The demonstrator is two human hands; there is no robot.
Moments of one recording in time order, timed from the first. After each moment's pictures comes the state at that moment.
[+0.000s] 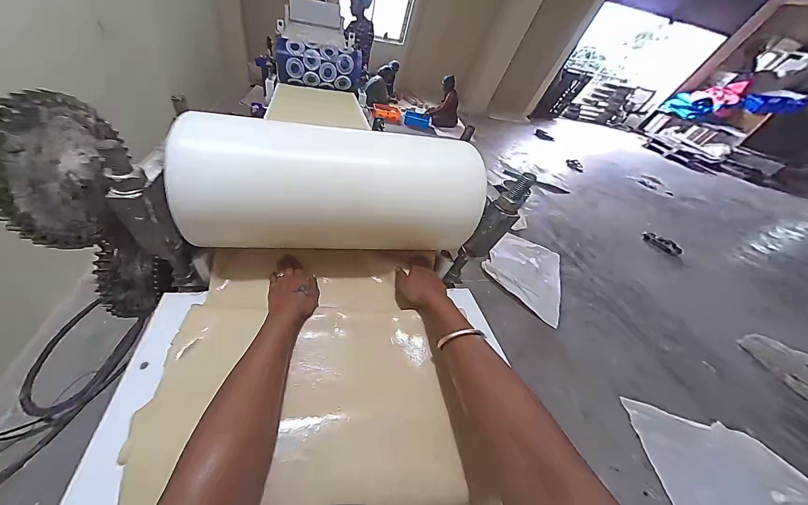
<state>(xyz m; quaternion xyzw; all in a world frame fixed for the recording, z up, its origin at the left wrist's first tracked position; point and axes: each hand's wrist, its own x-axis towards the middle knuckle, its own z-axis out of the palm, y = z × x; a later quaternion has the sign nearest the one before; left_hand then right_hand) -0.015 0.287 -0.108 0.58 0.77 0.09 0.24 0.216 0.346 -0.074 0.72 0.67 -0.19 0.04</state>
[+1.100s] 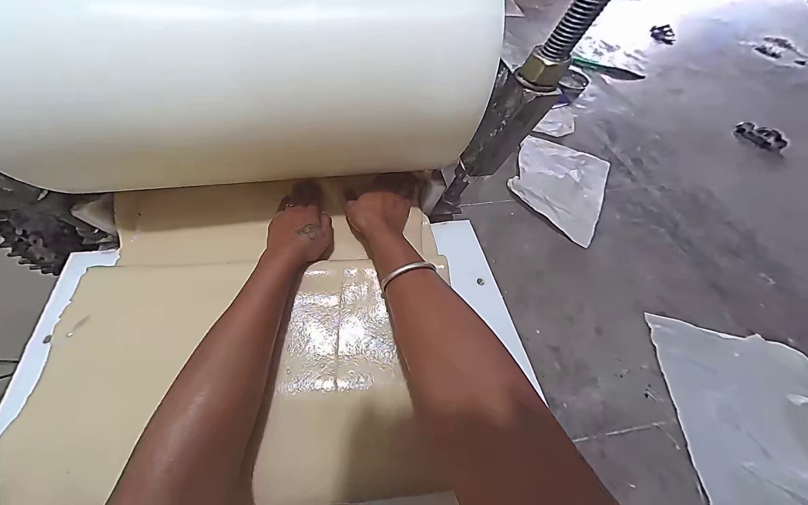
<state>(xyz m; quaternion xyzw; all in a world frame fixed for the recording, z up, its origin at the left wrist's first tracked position) 0.081 0.336 -0.119 0.65 0.73 0.05 0.22 0.199 0.386 -0.106 0.74 0.65 -0.19 -0.01</state>
